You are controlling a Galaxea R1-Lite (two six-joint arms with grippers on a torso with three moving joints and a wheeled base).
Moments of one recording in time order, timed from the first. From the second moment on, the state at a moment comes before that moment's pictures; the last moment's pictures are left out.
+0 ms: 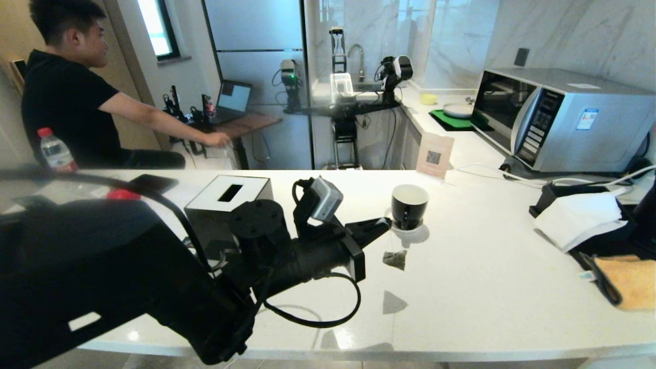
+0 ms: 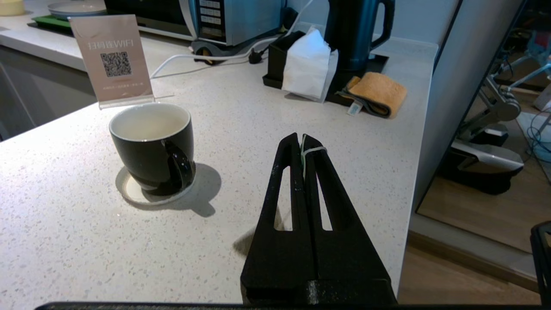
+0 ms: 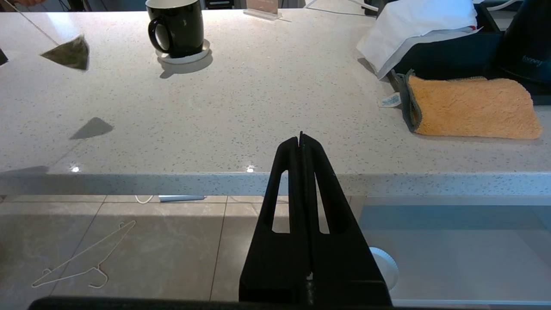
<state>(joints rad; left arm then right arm) -0.71 2.10 -0.74 -1.48 -0.41 -0.11 0.00 0.00 0.00 0.00 -0.02 0.01</state>
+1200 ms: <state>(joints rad) -0.65 2.02 -0.85 -1.28 -0.37 -0.11 0.00 0.00 0.00 0.00 -0.02 0.01</state>
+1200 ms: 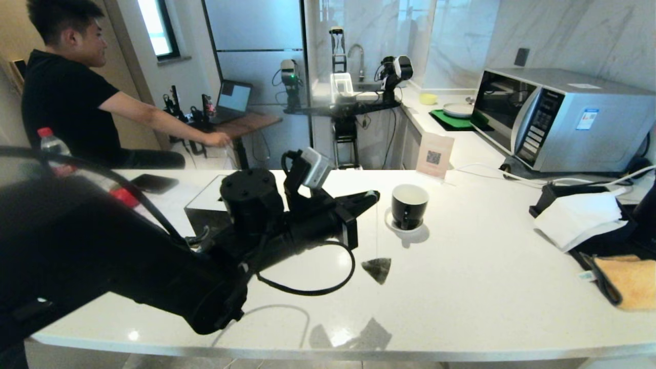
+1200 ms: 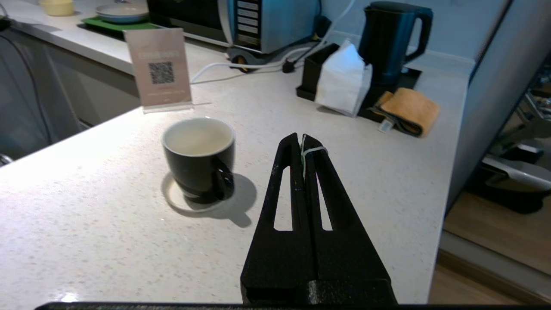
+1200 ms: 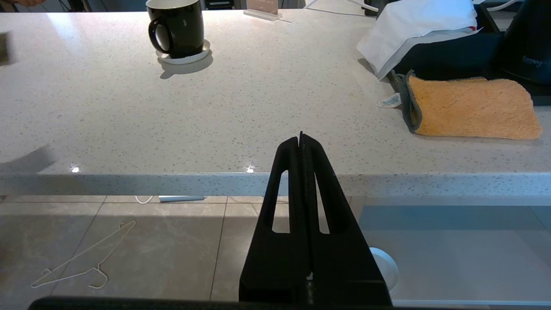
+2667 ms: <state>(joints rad) -0.57 2.07 -1.20 -1.02 -0.47 -0.12 0.00 0.00 0.00 0.00 -0.02 0.01</state>
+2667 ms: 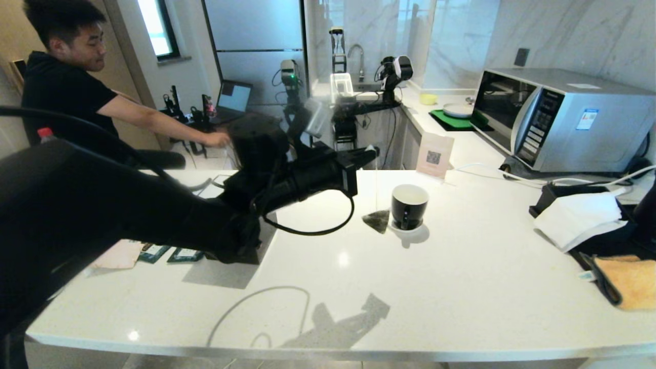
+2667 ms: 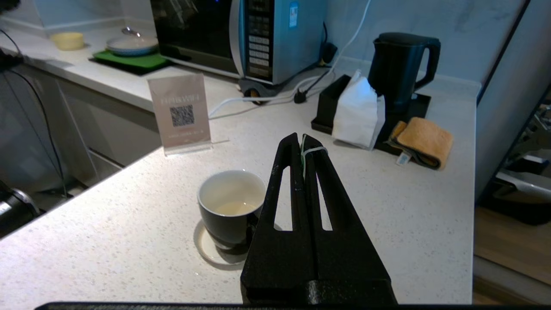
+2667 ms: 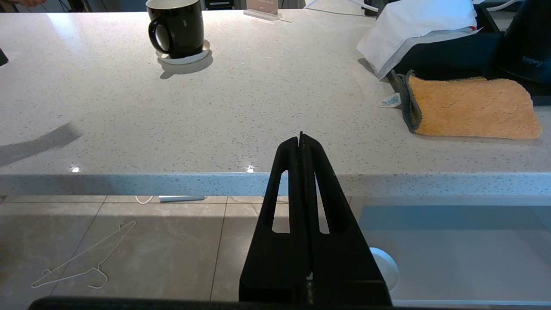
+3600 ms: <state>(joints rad) -0.61 2.25 -1.65 -0.74 -0.54 -0.11 0.00 0.00 0.00 0.00 -0.02 0.01</state>
